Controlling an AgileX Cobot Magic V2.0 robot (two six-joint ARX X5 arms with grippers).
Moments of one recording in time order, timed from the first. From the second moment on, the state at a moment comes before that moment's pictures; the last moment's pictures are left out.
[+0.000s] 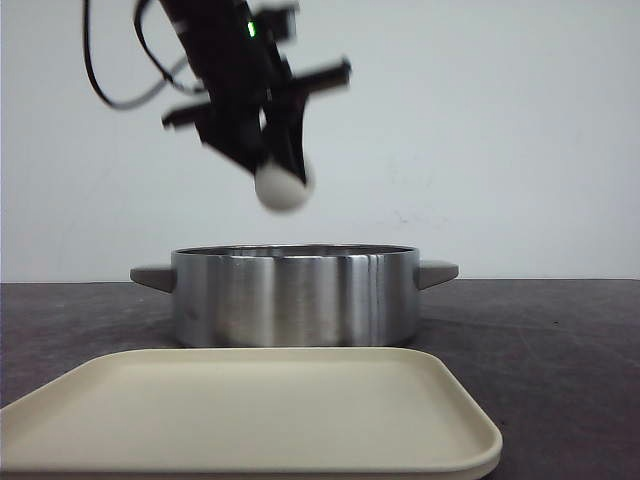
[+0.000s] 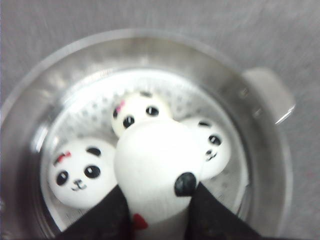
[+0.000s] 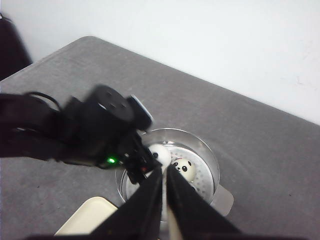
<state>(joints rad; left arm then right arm) -0.65 1.73 1.39 -0.46 -0.10 -0.21 0.90 1.22 1.90 -1.10 0.26 0.17</state>
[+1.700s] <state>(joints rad) -0.64 0.92 1.65 -0.96 -0.14 -0.10 0.94 1.21 1.43 -0.56 0.14 0.12</state>
